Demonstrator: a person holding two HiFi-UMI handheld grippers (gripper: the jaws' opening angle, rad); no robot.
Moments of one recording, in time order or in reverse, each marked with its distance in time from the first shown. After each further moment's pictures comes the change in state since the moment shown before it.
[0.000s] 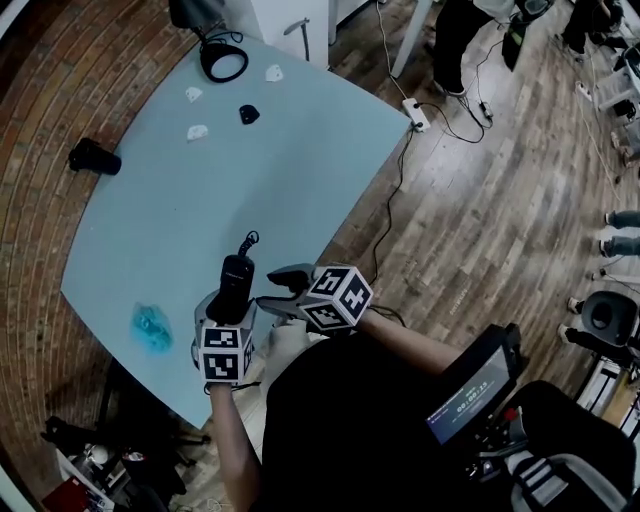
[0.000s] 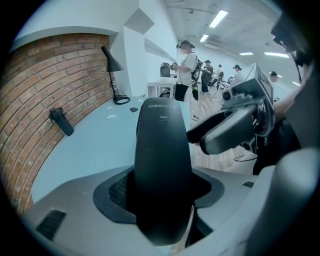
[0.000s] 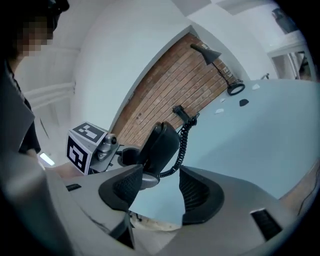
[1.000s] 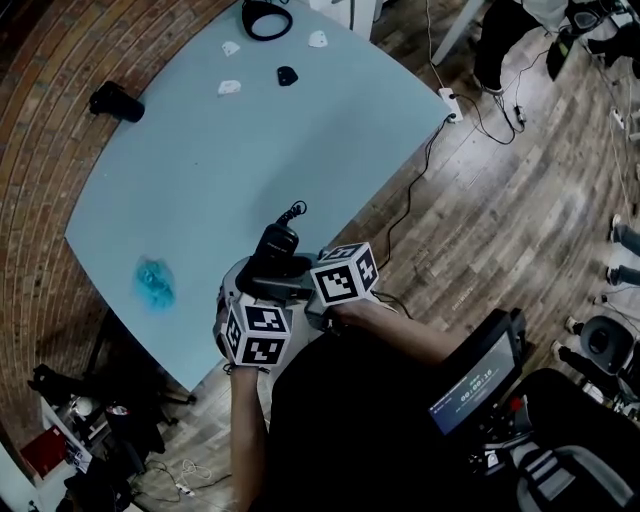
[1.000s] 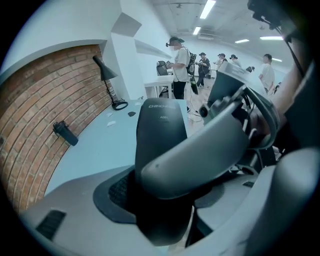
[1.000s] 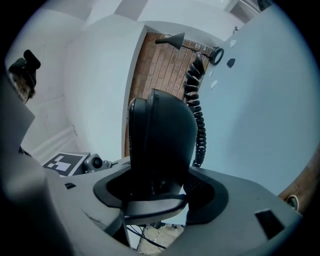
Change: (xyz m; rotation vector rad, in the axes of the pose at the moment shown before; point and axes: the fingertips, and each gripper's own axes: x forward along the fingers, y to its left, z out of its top) left arm -0.006 -0.030 0.013 0.088 0.004 0.088; right arm 0.033 0.026 0.000 0.420 -0.065 0.198
